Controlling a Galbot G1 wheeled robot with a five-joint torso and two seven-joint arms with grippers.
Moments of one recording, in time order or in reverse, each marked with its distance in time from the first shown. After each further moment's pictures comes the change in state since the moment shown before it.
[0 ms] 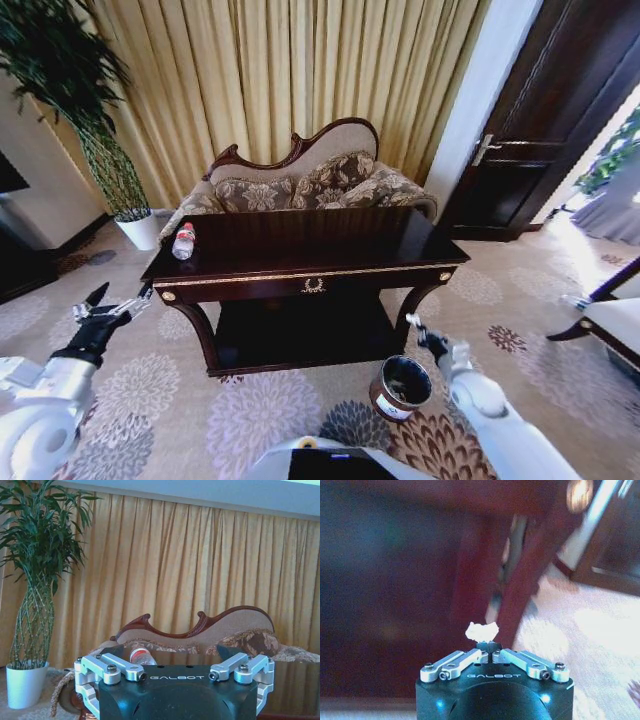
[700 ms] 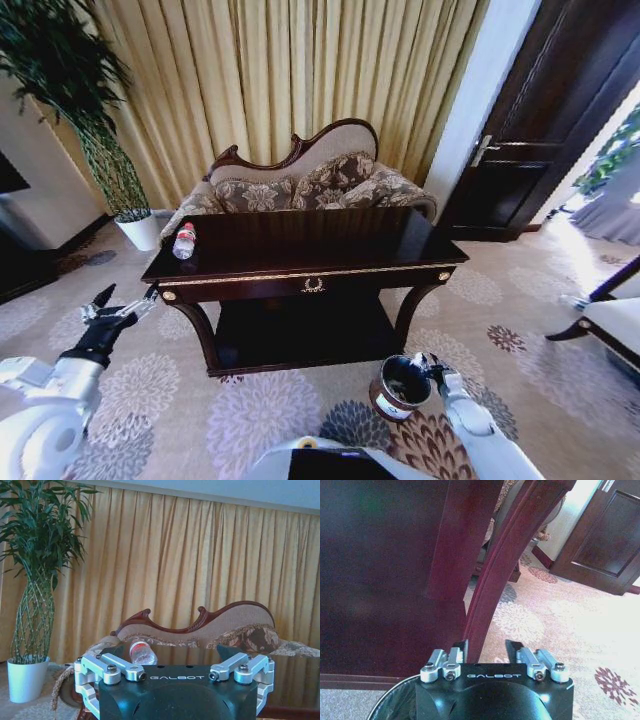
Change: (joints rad) left arm -0.001 -0.007 0.023 0.009 0.020 0.002 -0.002; right arm 0.070 0.042 -0.013 -0.183 -0.111 0.090 0.044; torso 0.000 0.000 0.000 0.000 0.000
